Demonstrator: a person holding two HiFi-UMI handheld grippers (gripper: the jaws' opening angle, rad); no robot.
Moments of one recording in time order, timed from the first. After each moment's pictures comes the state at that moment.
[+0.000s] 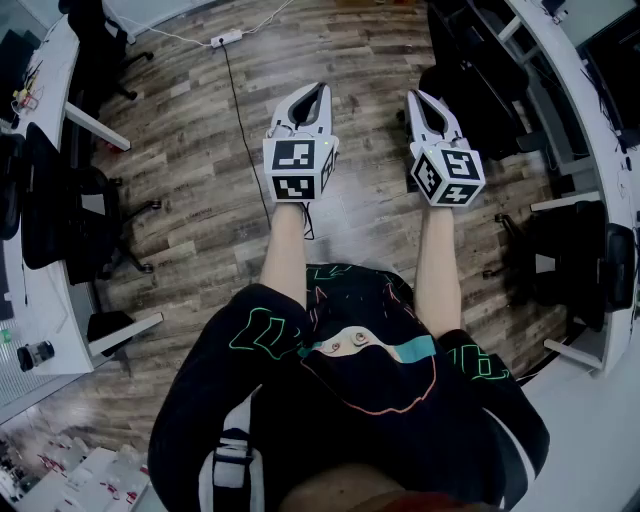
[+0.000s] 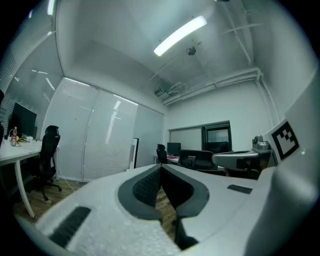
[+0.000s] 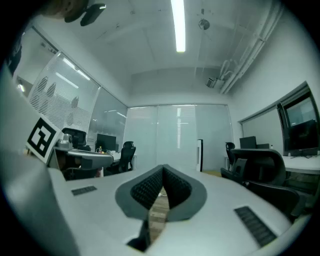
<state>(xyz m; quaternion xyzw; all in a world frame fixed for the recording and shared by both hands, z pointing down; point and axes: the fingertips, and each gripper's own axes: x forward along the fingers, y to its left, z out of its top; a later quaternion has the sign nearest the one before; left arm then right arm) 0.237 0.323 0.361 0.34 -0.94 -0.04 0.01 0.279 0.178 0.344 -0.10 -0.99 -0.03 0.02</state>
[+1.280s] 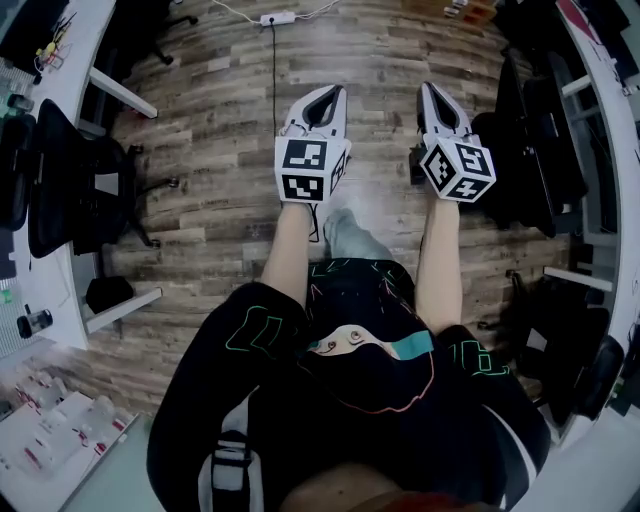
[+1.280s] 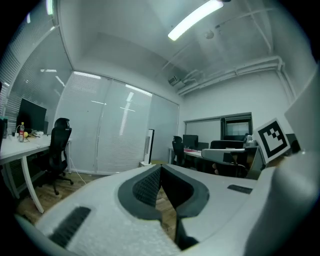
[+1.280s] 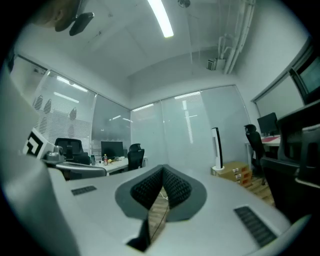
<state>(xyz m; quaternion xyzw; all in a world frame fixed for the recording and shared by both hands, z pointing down) 0.058 0.332 0.404 0.26 -0.96 -0.04 0.07 0.048 0.186 0.379 -0.19 -0.98 0.05 0.03</state>
